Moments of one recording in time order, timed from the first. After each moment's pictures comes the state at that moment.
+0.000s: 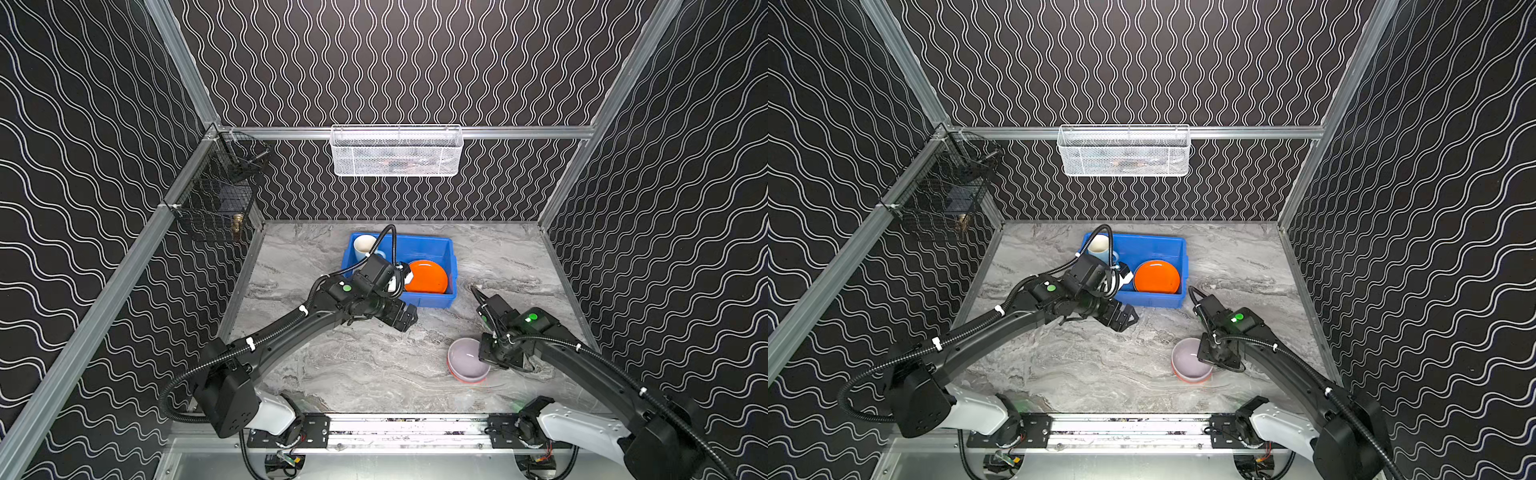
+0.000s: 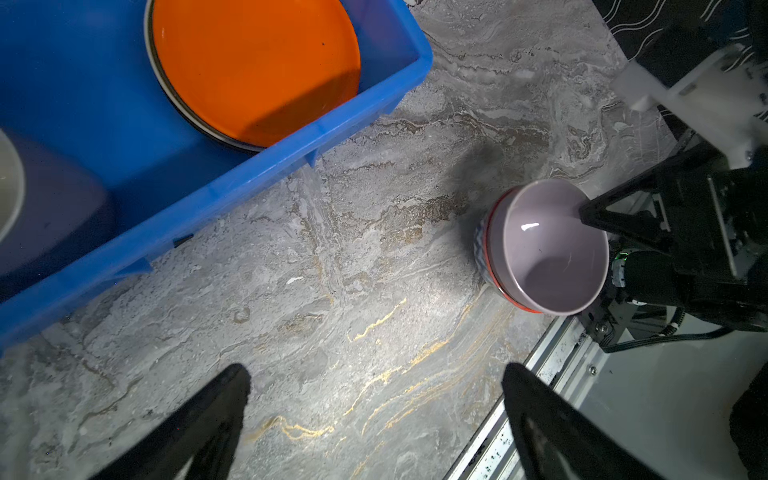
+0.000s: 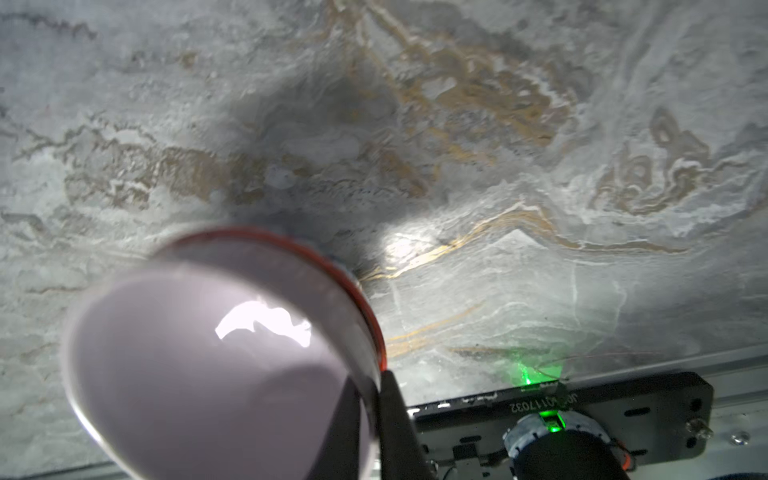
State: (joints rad) left arm -0.68 1.44 1.23 -0.73 0.22 -0.17; right arm 0.54 1.14 0.81 -1.13 0.01 0.84
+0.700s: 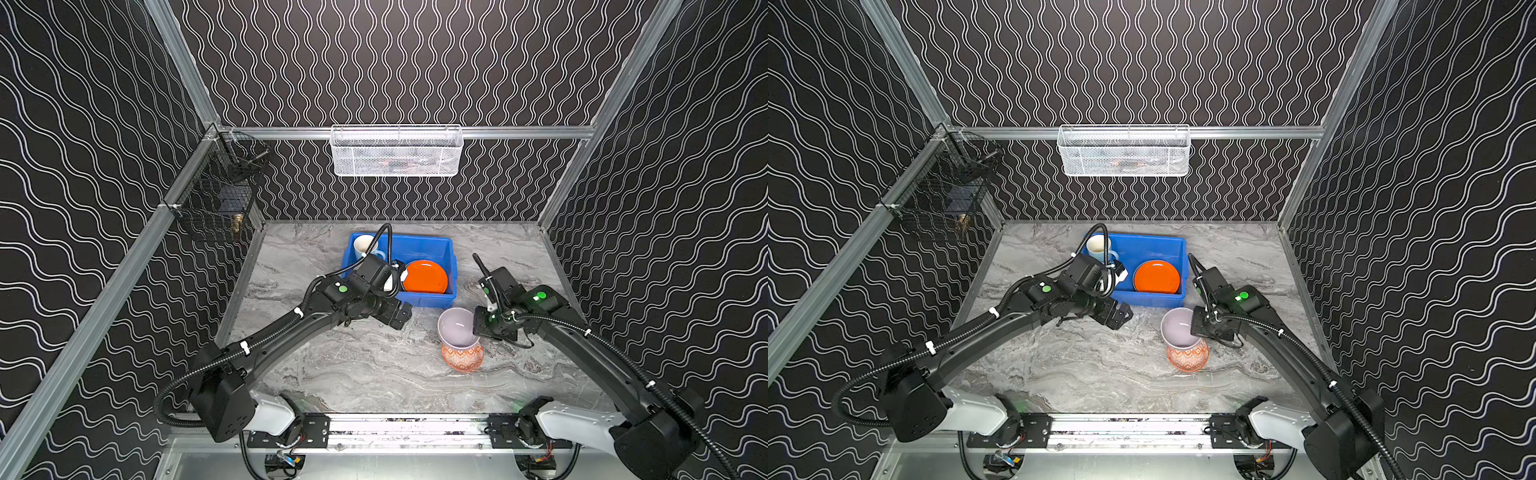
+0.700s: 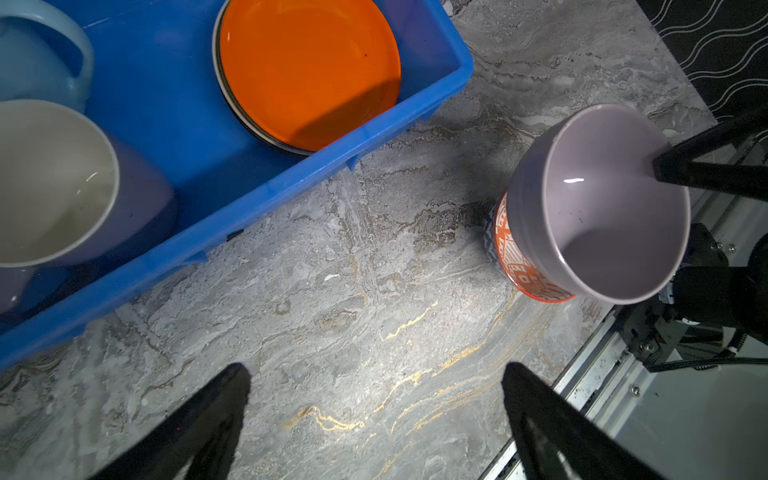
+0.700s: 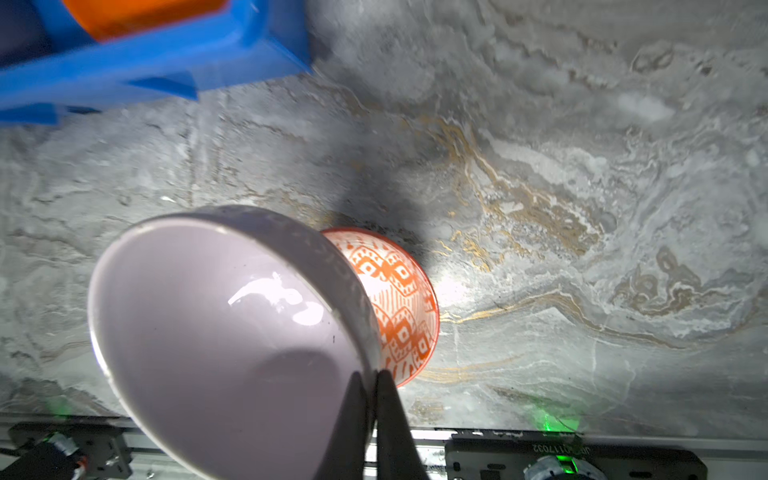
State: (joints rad) left arm -0.66 1.41 1.22 -0.74 0.14 -0.15; right arm 0.51 1.20 1.09 -1.15 -0.02 0.67
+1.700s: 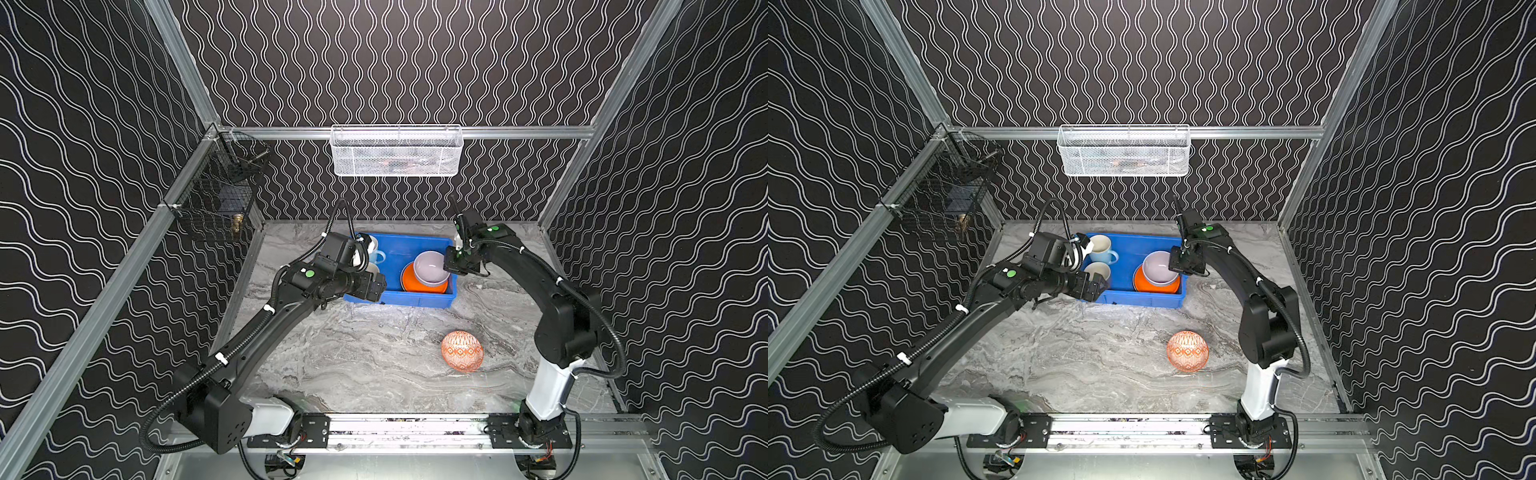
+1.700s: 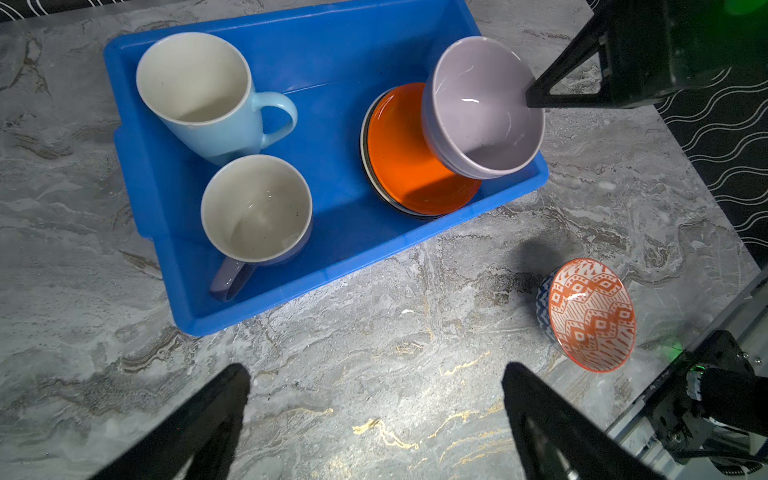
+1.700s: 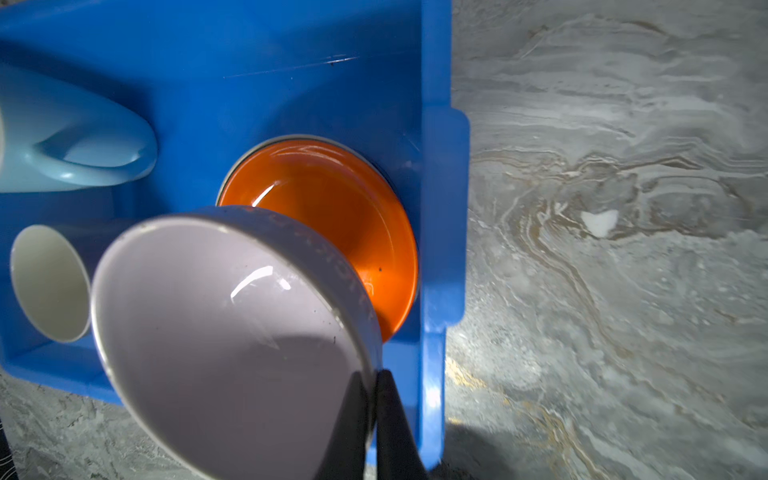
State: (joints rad) left arm -0.42 1.35 1.29 -0.78 0.15 -0.12; right arm 0.38 1.90 1.70 -0.98 -0.10 0.50
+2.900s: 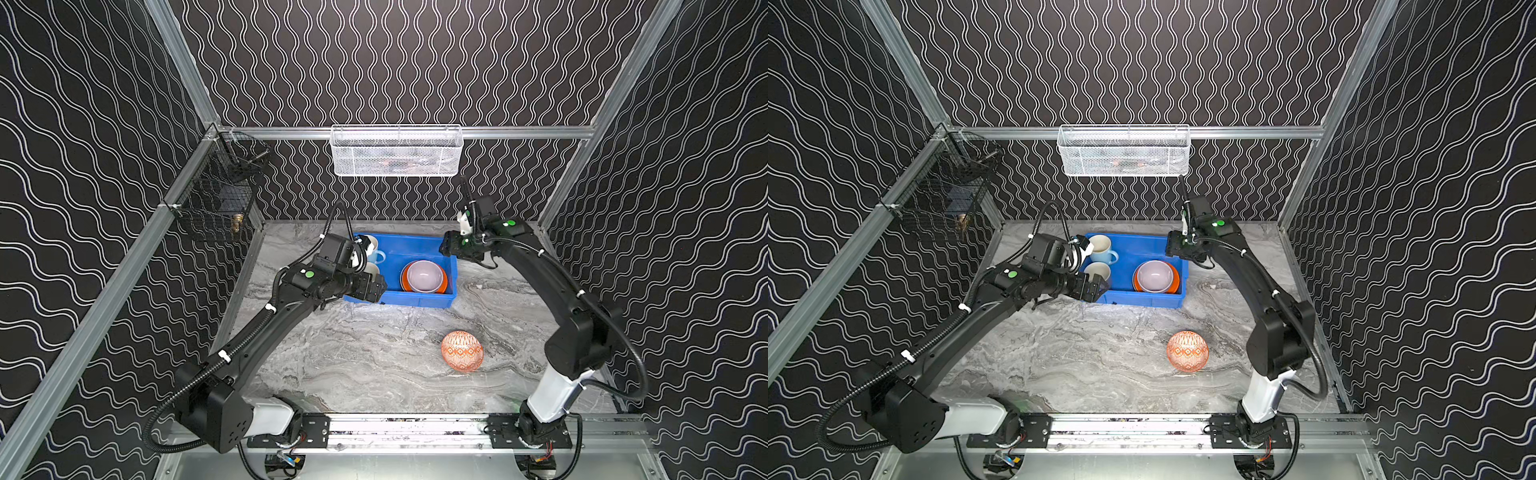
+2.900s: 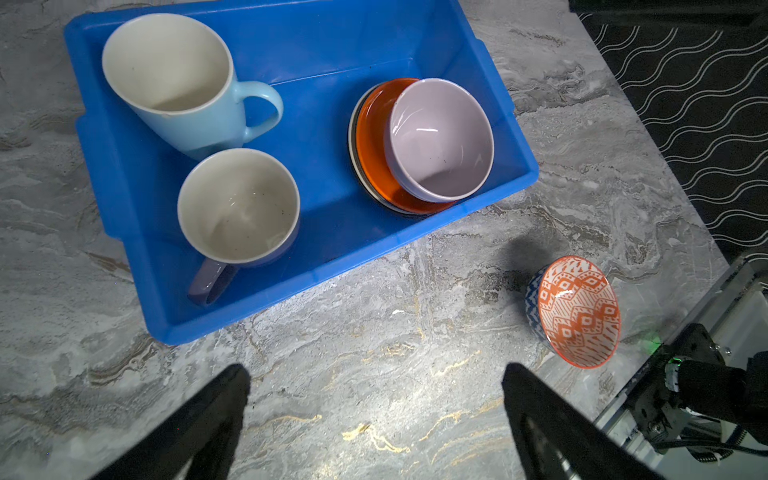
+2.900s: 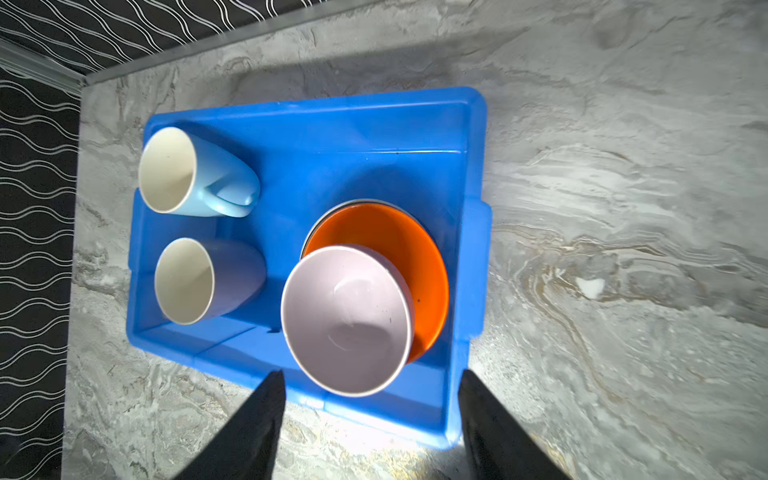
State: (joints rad) left arm -0.40 1.35 1.25 -0.73 0.22 -0.13; right arm 0.37 1.75 1.73 -0.95 -0.09 0.44
